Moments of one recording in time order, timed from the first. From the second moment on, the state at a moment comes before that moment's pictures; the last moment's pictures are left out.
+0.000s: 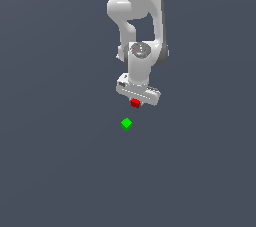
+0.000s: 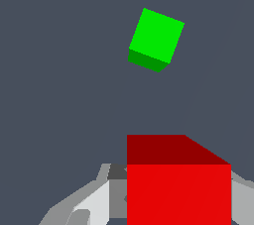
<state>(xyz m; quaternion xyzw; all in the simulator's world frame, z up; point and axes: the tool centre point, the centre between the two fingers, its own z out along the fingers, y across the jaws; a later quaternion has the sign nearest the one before) -0.092 0.042 0.089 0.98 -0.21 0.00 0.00</state>
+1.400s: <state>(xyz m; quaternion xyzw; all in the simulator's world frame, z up) -0.001 -0.007 0.062 0.98 -0.21 0.00 0.00</state>
